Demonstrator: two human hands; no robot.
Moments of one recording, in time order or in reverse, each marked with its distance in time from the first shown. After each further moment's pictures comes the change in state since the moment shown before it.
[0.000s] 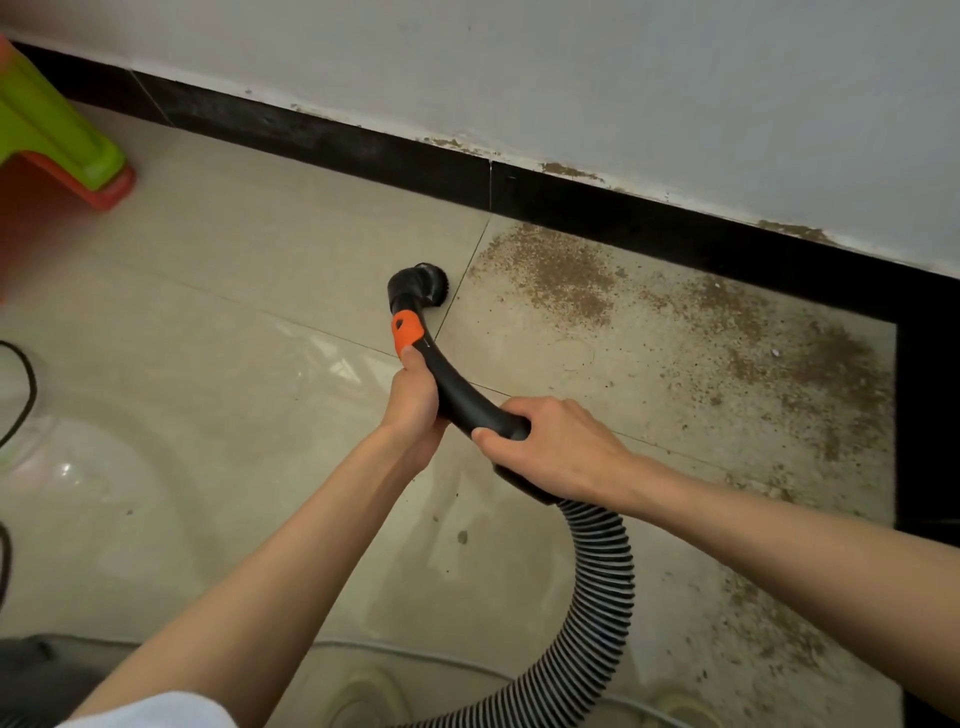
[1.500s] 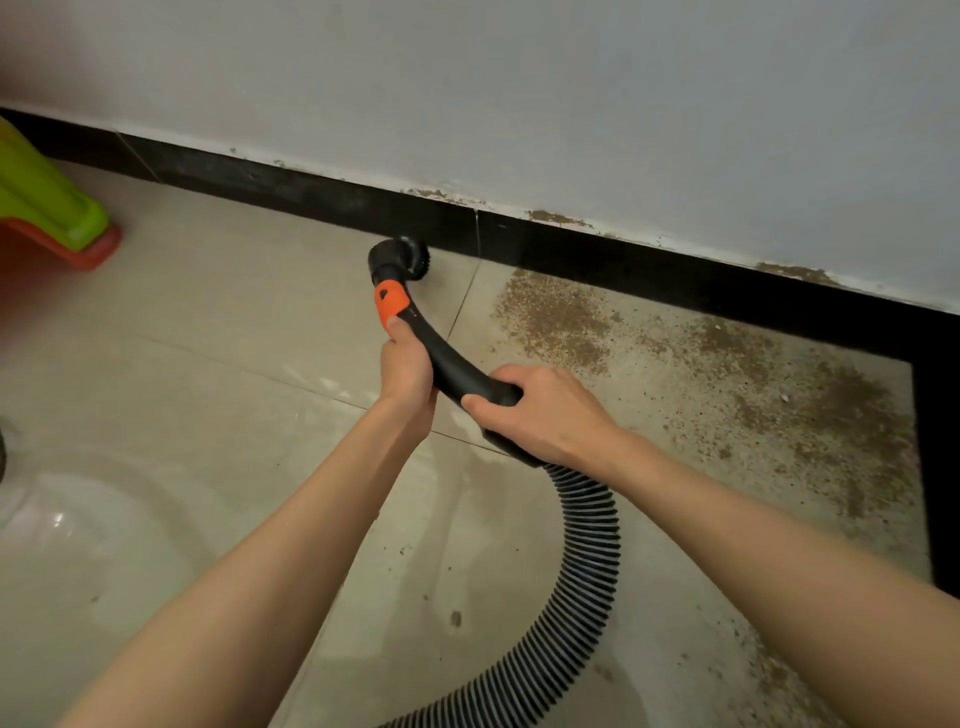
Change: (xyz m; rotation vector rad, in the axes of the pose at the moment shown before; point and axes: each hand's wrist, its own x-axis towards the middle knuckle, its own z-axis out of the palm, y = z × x) left_hand 0.057 0.056 0.045 0.016 0.113 0.173; right_hand 0.070 -0.003 -0.045 0.018 0.138 -0.089
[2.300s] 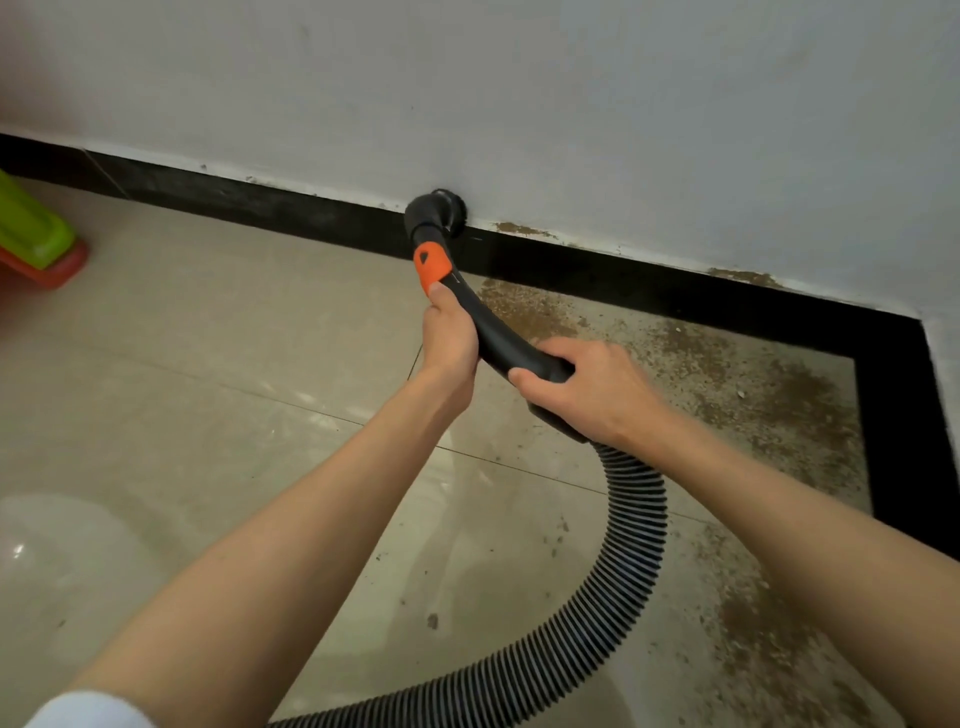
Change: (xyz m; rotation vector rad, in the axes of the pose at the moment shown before) left_hand -0.027 0.011 0.064 0.079 -0.155 0.071; right_hand -0.026 0.027 -0.052 -0.105 0.178 0.017
